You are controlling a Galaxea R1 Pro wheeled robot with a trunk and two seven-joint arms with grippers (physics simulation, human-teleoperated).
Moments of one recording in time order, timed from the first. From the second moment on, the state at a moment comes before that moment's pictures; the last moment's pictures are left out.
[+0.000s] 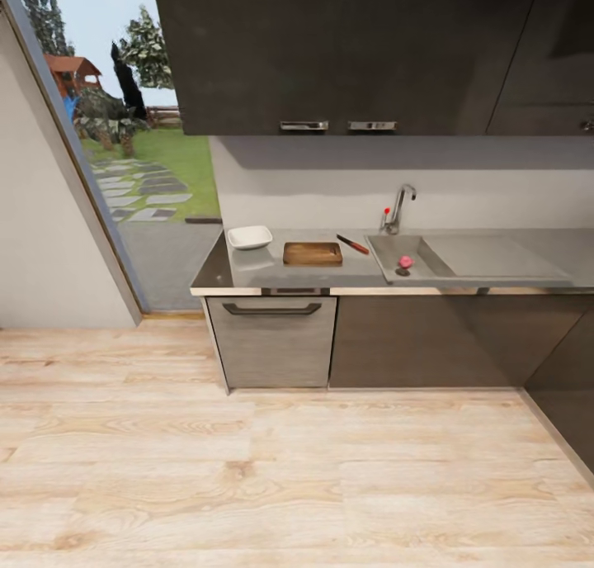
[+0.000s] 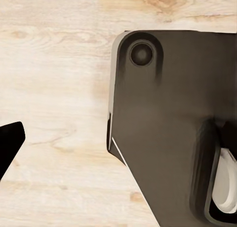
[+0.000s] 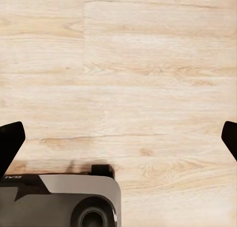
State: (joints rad) left arm 0.01 0.03 0.02 0.07 0.06 -0.53 0.00; right arm -0.26 -0.02 0.06 -0.02 -0.02 -0.50 -0.09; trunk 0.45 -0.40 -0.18
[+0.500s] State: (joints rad) left arm 0.01 0.03 0.02 0.07 0.06 -0.53 0.00; right arm -0.26 -0.02 0.06 -0.02 -0.02 -0.50 -0.09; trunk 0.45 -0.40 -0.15
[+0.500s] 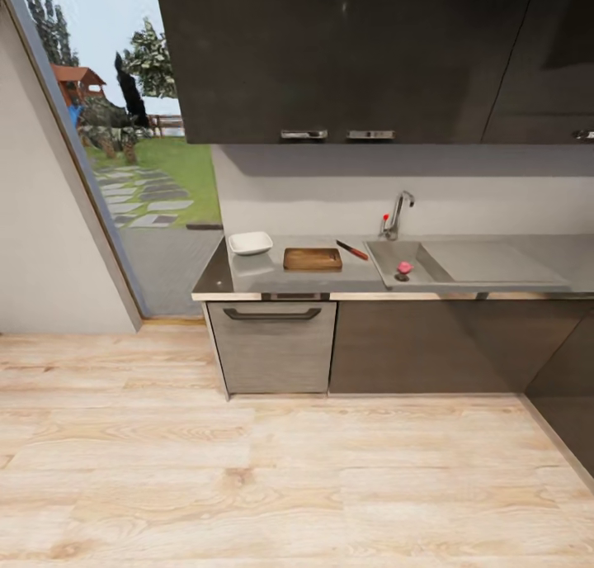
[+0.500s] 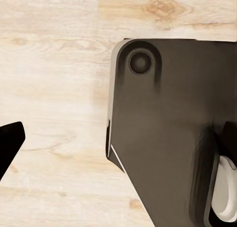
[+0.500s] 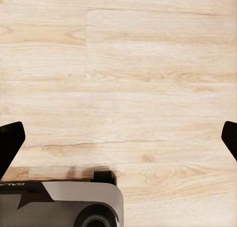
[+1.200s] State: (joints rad) left arm 0.01 0.03 0.02 0.07 0.06 -0.53 0.00; right arm -0.26 -0.02 0.06 -0.02 -0.02 -0.50 -0.09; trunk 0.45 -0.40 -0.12
